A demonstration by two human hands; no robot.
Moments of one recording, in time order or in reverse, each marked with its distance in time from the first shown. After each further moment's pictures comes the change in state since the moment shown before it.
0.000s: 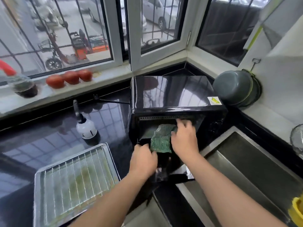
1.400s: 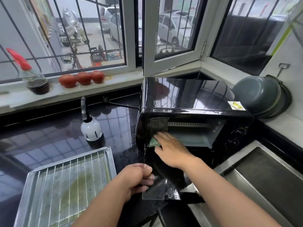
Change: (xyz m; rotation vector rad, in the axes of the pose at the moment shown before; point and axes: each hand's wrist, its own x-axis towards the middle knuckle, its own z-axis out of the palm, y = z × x) left_hand 0.008 -0.059 -0.009 -0.721 -0.302 -0.379; right_hand 0.027 -0.008 0.079 -0.123 -0.481 -0.459
